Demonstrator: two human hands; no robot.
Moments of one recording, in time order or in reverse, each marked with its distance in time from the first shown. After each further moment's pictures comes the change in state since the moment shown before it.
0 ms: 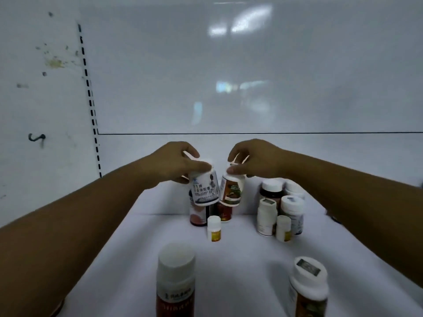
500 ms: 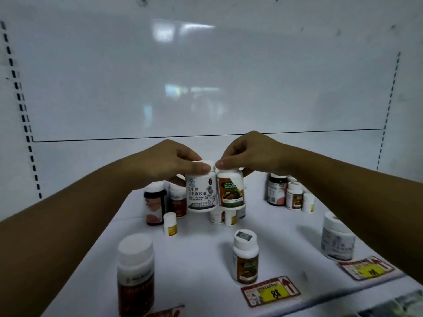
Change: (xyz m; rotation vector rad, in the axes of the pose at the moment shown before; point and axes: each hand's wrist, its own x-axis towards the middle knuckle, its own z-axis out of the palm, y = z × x) left_hand -0.044 0.069 0.044 -0.045 -0.319 0.251; right_hand -0.106 -0.020 -0.054 0.265 0.106 0.188
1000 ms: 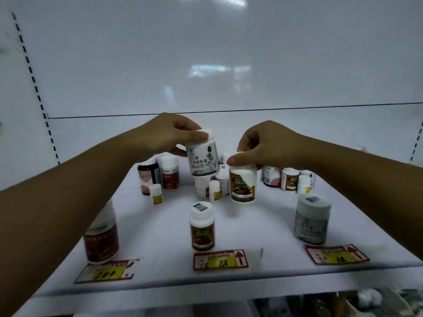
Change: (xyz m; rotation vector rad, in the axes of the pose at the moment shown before) left_hand 0.018 0.042 0.071 -0.019 0.187 -0.053; right_hand -0.058 0.065 -0.050 -0.076 -0.025 -0.036
